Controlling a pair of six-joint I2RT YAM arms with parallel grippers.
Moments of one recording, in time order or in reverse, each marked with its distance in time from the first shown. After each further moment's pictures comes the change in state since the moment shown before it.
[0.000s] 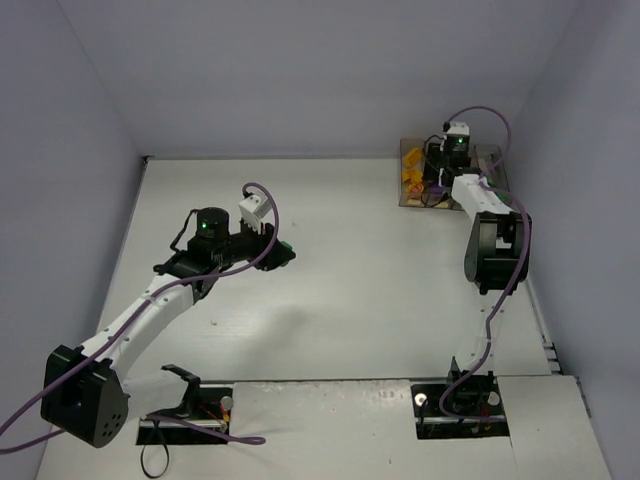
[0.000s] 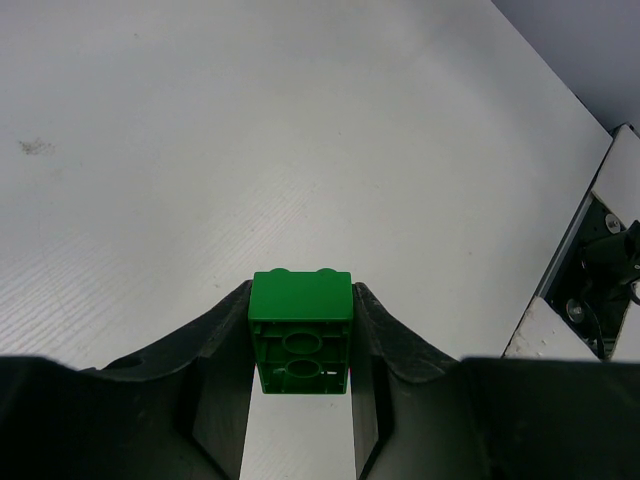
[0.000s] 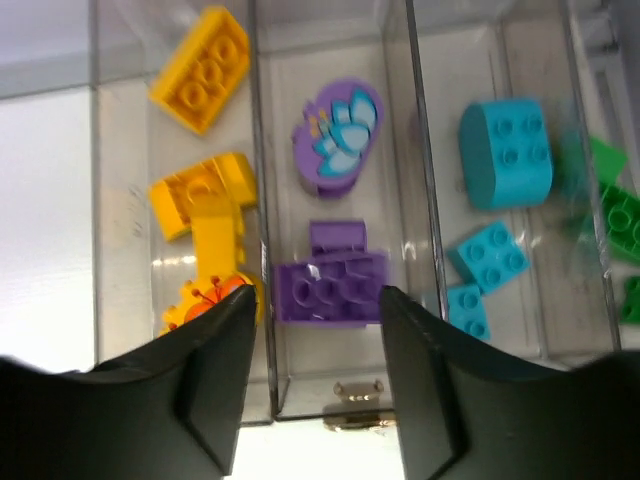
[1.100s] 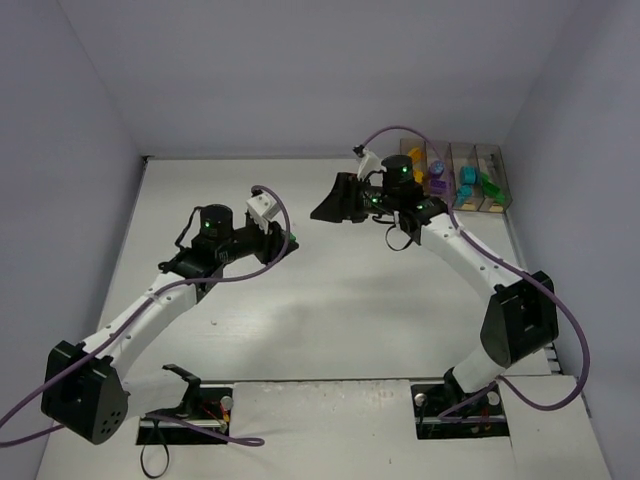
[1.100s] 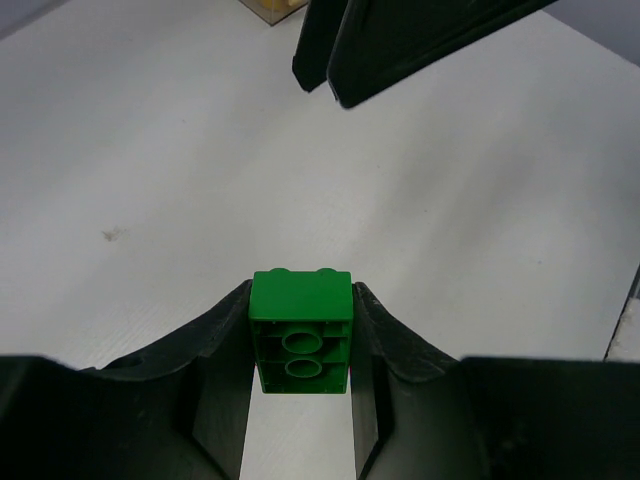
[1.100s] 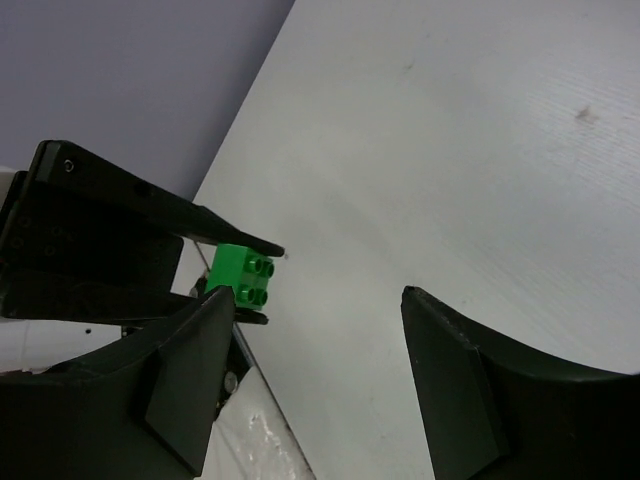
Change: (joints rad) left arm -0.035 0.023 0.019 0.097 -0.042 0.168; right arm 0.466 -0.577 -0.401 -0.006 -0.794 0.454
